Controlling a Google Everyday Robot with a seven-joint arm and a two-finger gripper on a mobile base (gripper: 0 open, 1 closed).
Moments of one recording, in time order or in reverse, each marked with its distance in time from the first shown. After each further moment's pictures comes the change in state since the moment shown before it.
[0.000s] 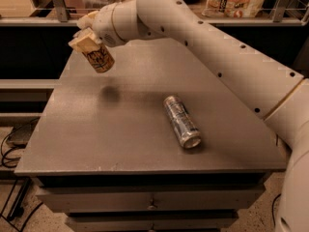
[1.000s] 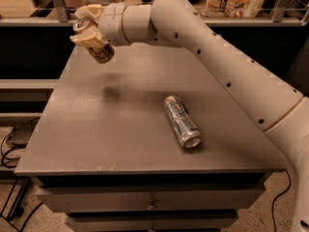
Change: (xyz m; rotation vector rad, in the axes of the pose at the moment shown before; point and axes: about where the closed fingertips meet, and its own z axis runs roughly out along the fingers) arm -0.017 -0.007 -0.018 0.049 -0.173 -0.227
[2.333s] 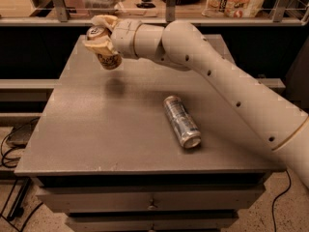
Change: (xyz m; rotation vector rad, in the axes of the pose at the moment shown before) arm 0.036 -0.004 -0.019 0.148 -0.048 0.089
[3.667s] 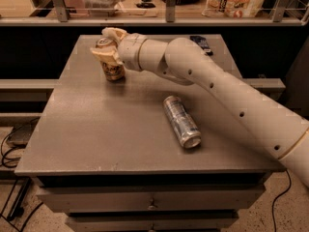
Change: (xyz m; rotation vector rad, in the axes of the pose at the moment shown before) arm 0.041 0.012 -0.007 0.049 0.032 0.181
